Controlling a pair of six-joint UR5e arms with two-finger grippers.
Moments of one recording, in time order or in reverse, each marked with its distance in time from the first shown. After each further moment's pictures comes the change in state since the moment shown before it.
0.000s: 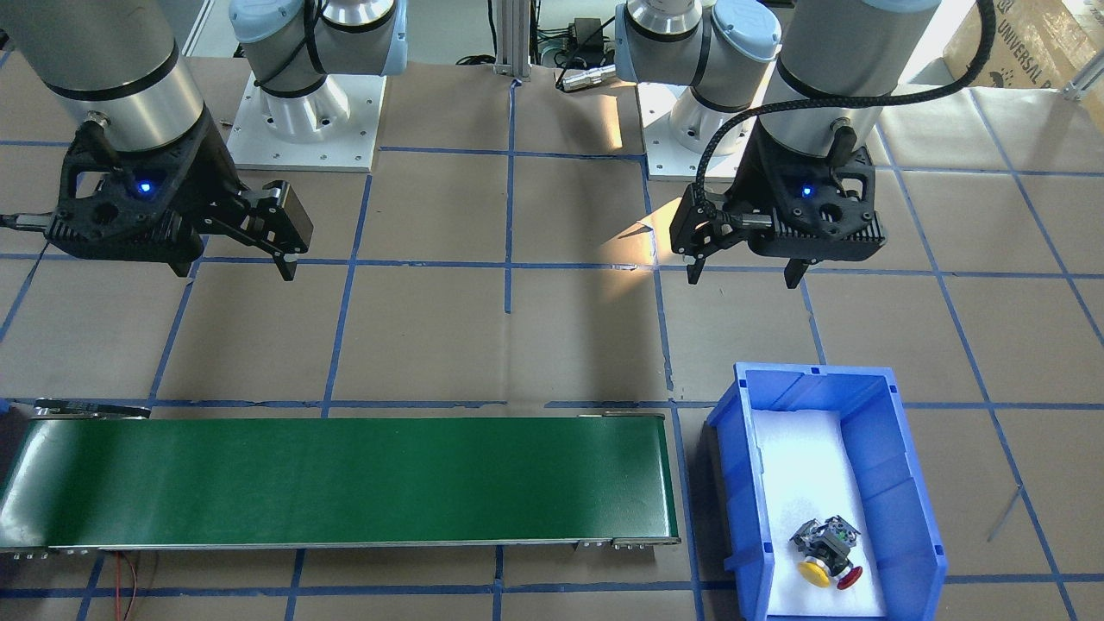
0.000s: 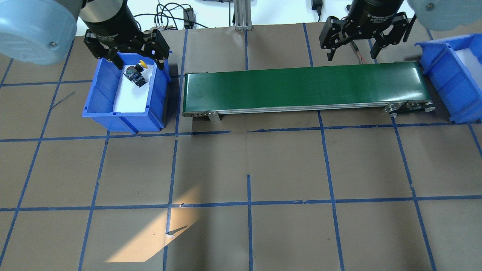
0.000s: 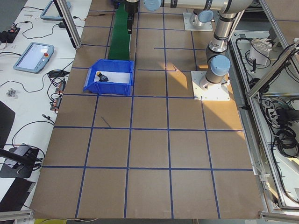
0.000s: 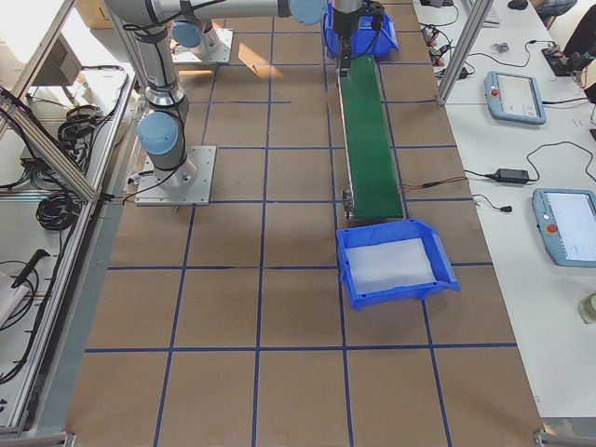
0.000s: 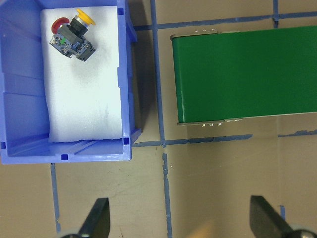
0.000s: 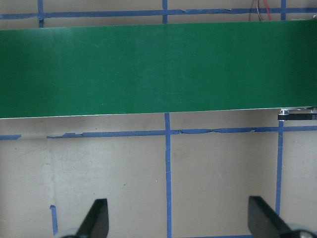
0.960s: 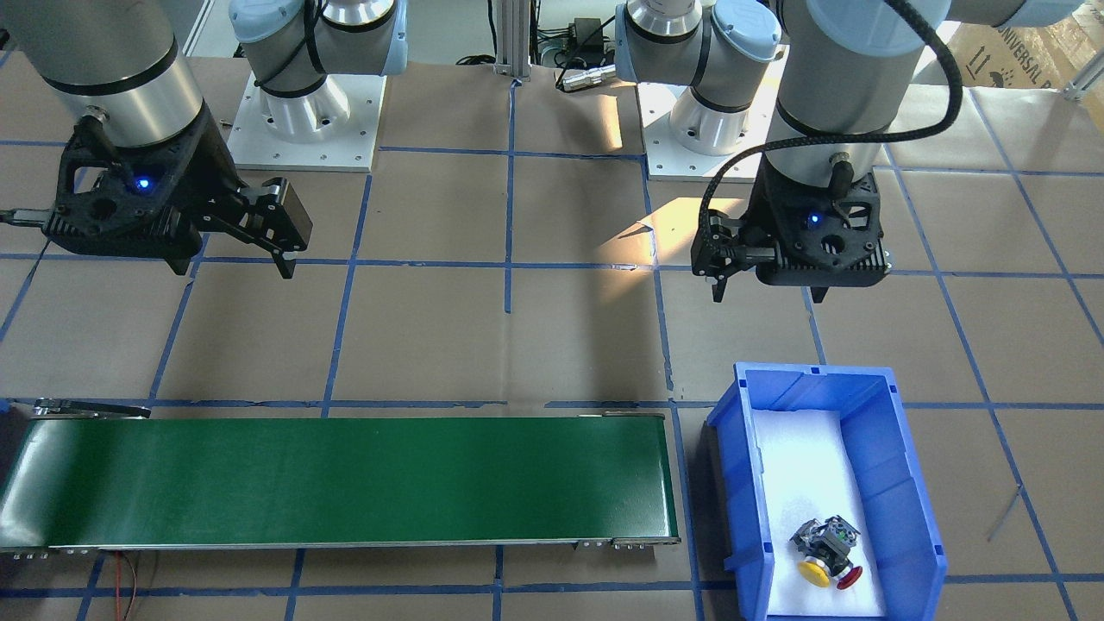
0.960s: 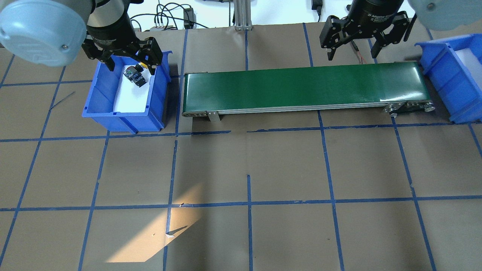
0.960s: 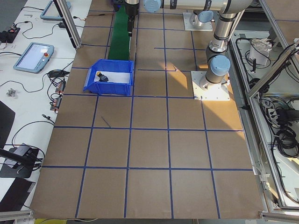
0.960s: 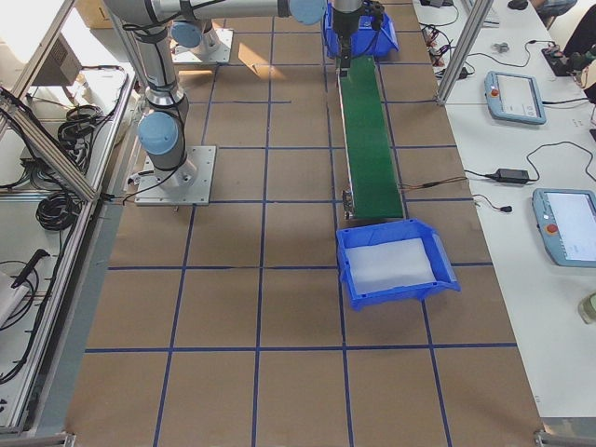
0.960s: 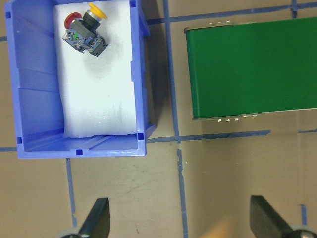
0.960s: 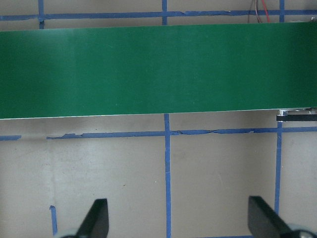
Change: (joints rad) left arm 0.008 -0.043 0.008 0.014 0.117 0.047; right arm 0.000 -0.002 -0.002 -0.002 -0.002 -0.001
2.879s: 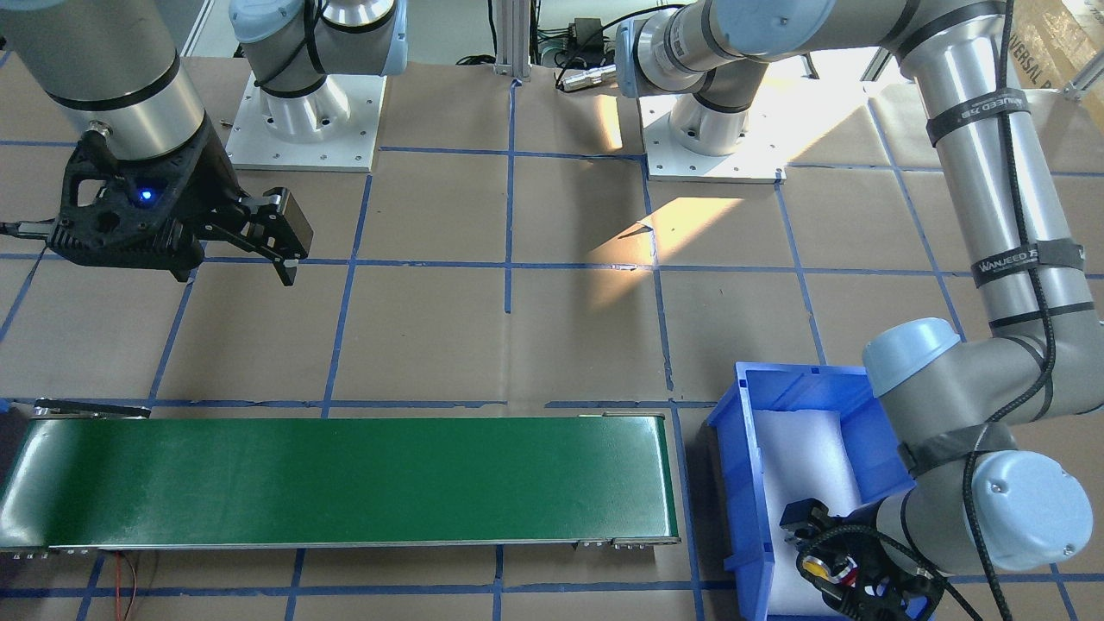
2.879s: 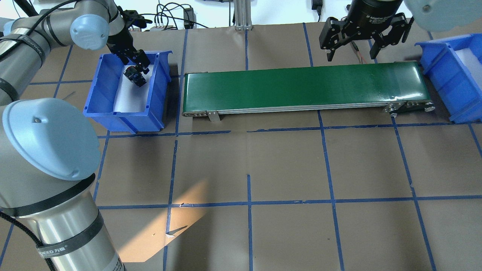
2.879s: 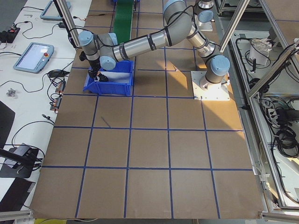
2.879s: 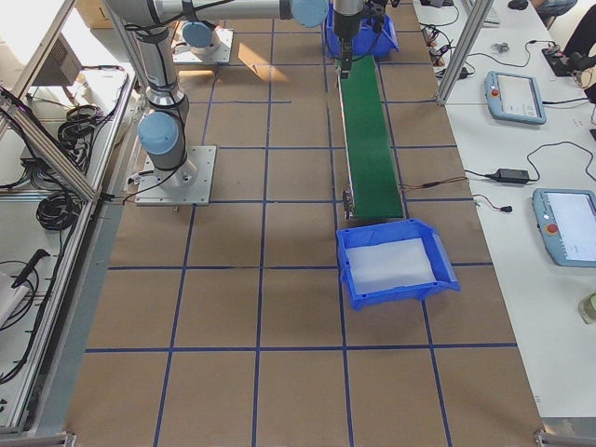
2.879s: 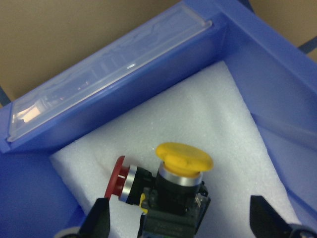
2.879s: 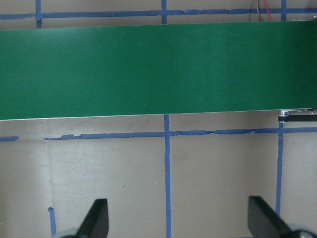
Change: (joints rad) left arm 0.211 -0.615 0.333 0.174 -0.141 0.648; right arm -0.002 0.008 0.006 -0.008 0.000 0.001
